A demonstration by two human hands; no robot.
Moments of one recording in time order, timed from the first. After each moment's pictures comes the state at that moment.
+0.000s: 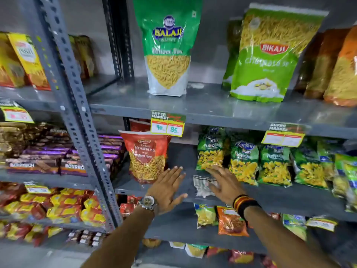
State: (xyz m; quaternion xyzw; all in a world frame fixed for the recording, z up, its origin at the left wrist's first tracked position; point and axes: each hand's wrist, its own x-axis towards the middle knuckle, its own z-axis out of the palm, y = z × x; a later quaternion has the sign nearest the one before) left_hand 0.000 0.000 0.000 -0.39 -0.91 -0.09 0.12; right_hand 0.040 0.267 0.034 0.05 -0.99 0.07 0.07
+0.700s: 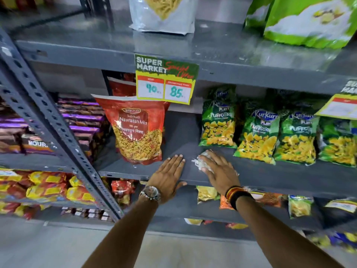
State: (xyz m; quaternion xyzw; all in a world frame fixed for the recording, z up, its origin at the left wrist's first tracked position) left_hand -0.066 0.020 -0.124 -0.38 -0.92 -0.04 0.05; right_hand -0.017 0.256 -0.078 0.02 -0.99 0.09 0.05
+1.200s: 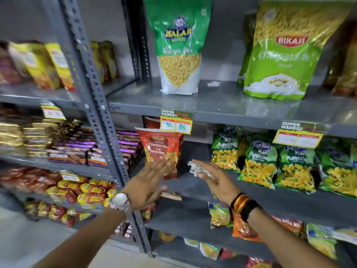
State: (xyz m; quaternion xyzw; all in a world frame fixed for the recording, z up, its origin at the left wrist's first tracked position) left_hand 0.049 -0.083 0.065 -0.39 -0.90 -0.09 0.18; right_hand 0.067 0.209 0.087 0.18 -0.88 0.43 0.05
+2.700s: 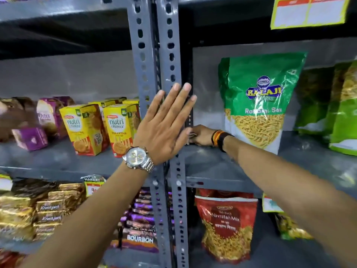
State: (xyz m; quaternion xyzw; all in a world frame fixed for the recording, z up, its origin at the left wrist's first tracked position) left_hand -0.156 -0.249 0.345 -0.31 -0.76 0.10 0.57; right_hand -0.268 -0.049 0.317 0.21 -0.95 0.24 0.05
